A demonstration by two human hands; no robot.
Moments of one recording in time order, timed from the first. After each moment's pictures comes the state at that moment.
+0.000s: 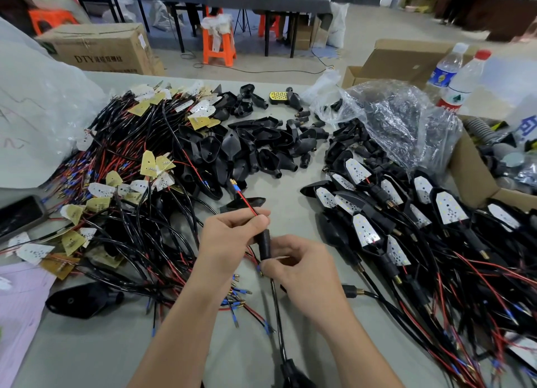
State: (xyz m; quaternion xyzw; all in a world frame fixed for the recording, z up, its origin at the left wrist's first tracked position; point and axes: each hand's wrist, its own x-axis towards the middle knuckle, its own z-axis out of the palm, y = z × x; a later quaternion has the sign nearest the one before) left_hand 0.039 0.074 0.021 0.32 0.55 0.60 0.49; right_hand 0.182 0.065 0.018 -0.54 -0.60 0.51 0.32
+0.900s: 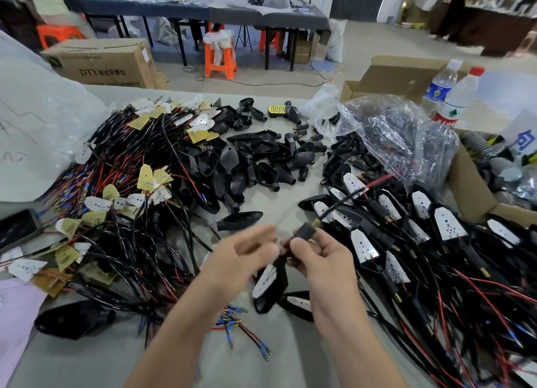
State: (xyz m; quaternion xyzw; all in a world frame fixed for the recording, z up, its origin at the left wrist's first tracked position) left_hand 0.036 0.062 0.027 0.46 0.57 0.42 0.53; right_hand 0.190 0.086 0.024 -0.48 -0.37 0.61 0.51
